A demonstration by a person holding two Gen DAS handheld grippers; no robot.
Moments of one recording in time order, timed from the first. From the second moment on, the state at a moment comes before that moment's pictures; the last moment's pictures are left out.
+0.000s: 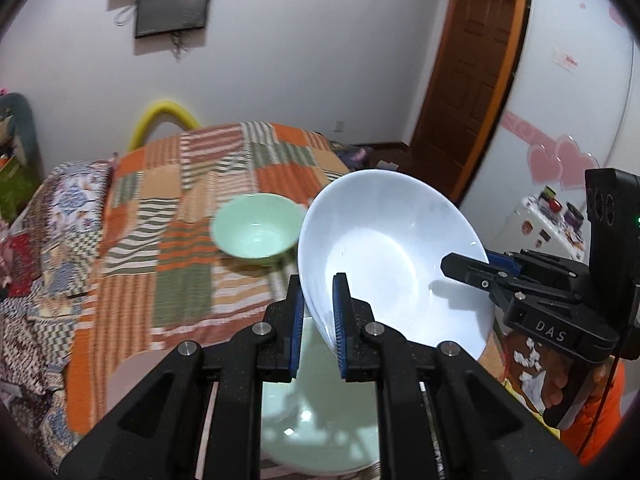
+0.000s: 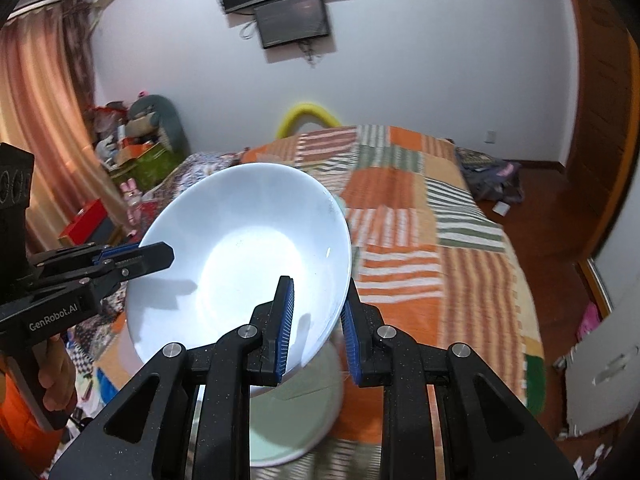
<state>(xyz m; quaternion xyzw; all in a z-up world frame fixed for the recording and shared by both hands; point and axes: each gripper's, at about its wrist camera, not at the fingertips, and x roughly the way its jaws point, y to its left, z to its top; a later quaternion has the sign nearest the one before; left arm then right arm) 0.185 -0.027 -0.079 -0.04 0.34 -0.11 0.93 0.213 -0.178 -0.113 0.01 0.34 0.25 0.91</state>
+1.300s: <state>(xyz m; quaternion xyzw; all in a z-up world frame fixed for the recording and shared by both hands) 0.126 0.154 -0.202 -0.10 0.44 0.03 0.89 0.195 0.008 -0.198 -0.07 0.44 0.34 0.83</state>
